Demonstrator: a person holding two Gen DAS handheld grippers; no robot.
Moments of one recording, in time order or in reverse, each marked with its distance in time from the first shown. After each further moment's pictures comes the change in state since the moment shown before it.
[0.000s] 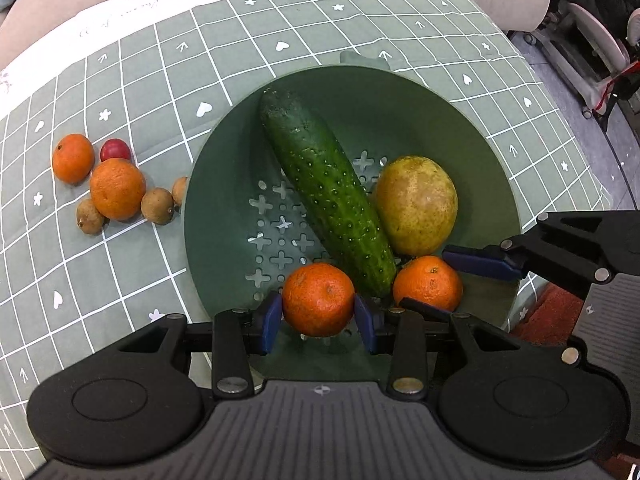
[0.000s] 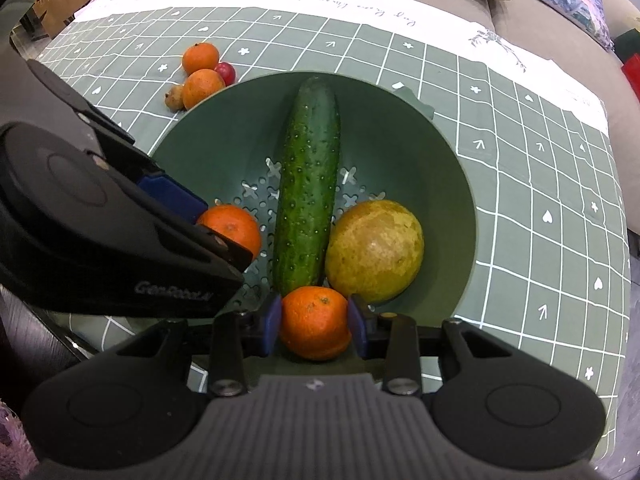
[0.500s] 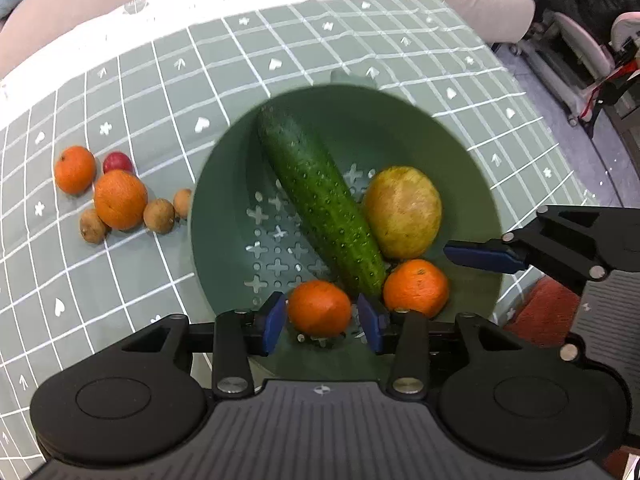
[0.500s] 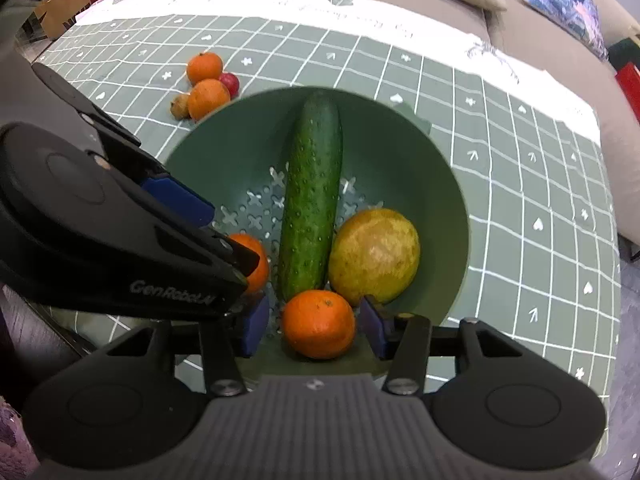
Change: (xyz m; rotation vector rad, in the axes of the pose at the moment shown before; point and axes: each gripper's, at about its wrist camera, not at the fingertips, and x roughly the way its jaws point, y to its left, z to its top) left arm -0.020 0.003 -0.007 0.018 -0.068 -0.034; right arm -0.014 0.009 0.002 -0.009 -0.027 -0.027
